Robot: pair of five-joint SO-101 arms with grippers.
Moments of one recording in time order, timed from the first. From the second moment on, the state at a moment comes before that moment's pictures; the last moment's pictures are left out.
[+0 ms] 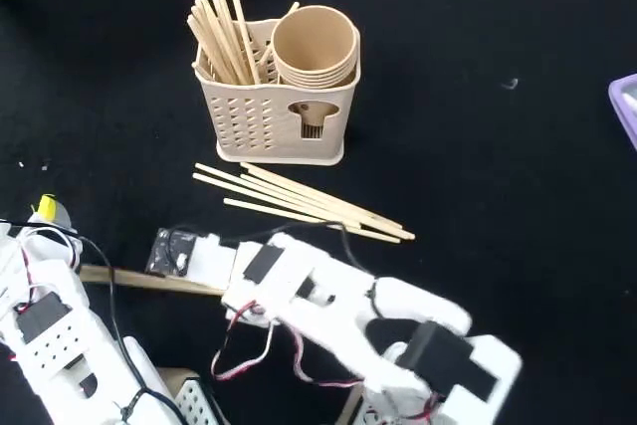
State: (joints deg) left arm -47.3 -67.6 80.7 29.6 21.1; right arm -54.3 -6.9 48.8 45.7 24.5
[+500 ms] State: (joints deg) left arm -47.3 -67.6 80.7 29.6 21.1; right arm -48.3 -25.9 56.0 54.9 27.7
